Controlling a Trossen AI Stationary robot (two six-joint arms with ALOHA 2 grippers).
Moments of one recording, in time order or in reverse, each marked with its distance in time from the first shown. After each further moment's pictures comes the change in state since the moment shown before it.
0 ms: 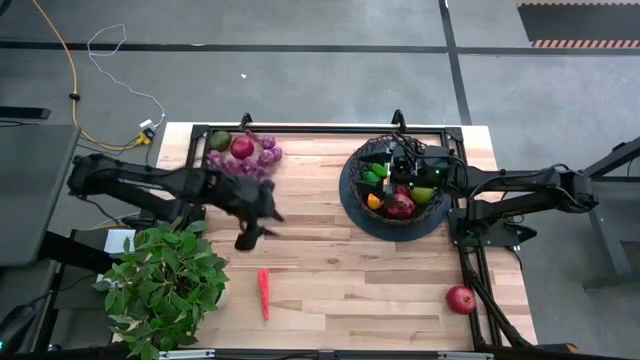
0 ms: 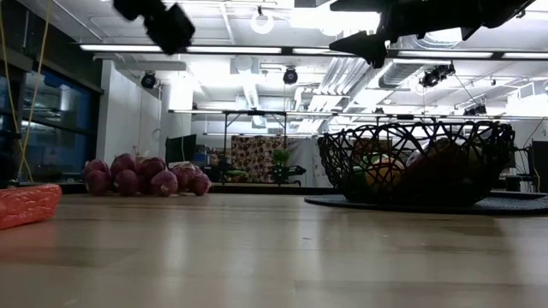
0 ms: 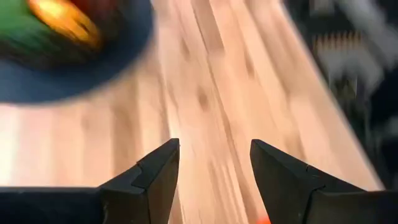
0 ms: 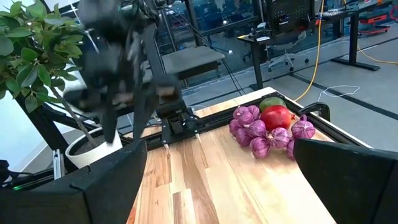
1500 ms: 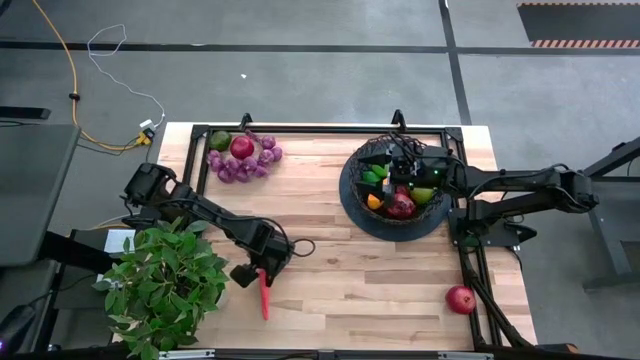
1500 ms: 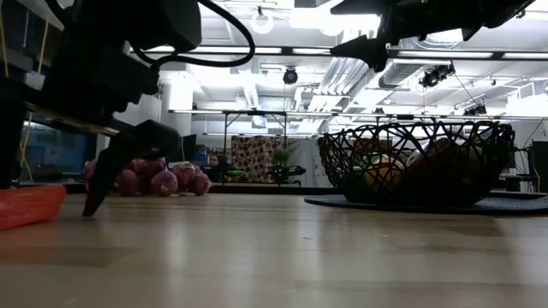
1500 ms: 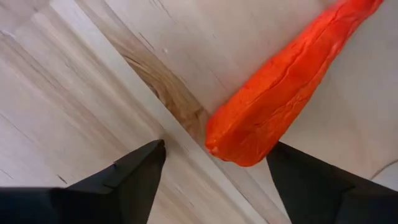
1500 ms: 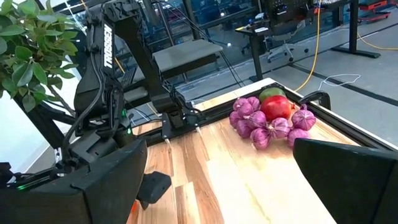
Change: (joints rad) left arm -0.244 0.605 0.010 -0.122 0.091 0.328; right arm 0.000 0.000 0.000 -0.032 0.001 0.035
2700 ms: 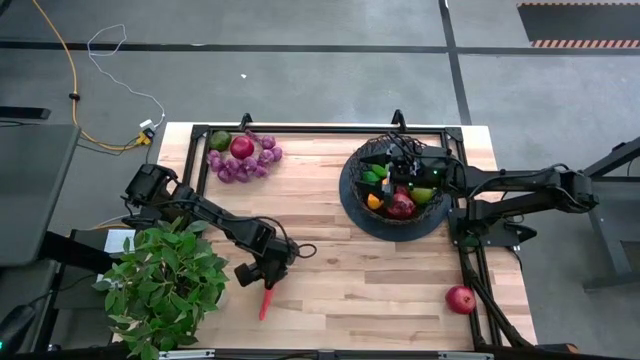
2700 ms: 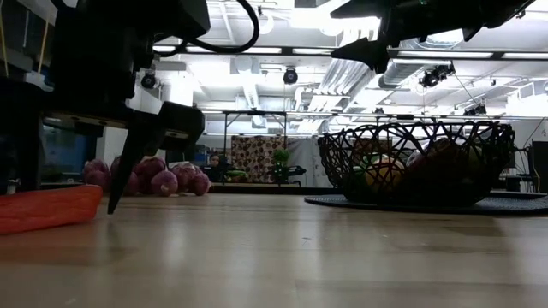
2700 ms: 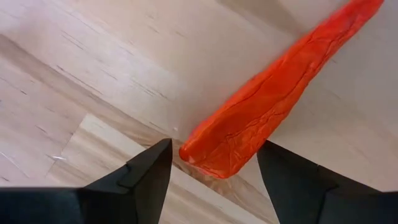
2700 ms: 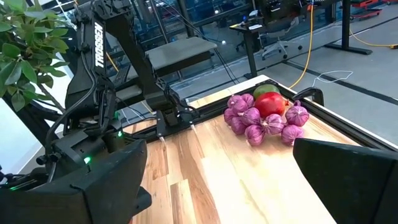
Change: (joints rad) left arm -0.002 0.005 -0.003 0.149 0.012 0.310; right arm 0.000 0.000 0.000 -0.015 0.022 0.003
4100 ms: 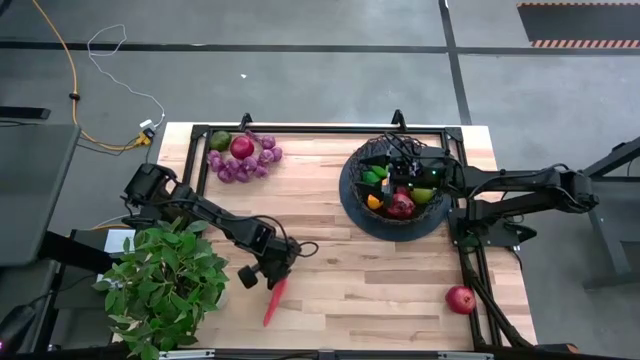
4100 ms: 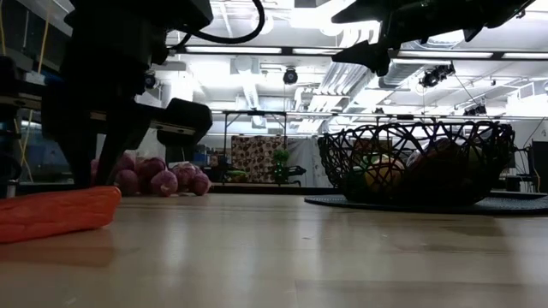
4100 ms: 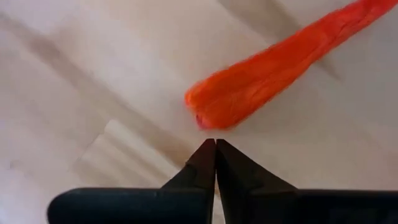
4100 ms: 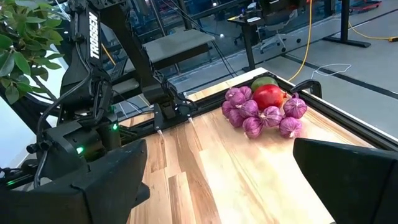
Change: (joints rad) left arm 0.004 -0.009 0.001 0.047 -0.021 -0.092; right arm 0.000 0.000 0.000 -0.031 0.000 0.000
